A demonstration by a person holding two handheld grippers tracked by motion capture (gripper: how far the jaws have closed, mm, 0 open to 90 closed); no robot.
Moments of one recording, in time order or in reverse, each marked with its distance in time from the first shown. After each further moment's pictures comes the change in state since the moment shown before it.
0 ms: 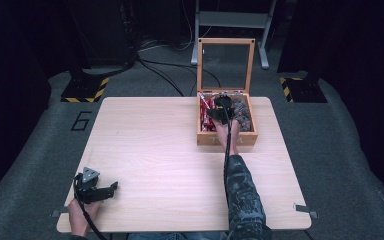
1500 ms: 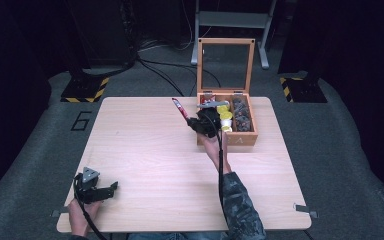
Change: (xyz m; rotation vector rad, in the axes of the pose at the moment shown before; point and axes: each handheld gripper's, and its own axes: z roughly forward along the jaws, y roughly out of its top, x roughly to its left) left arm -0.001 0.000 0.000 -0.005 -0.001 -0.007; right arm 0.081 -0.022 -0.046 -0.066 0.202 -0.152
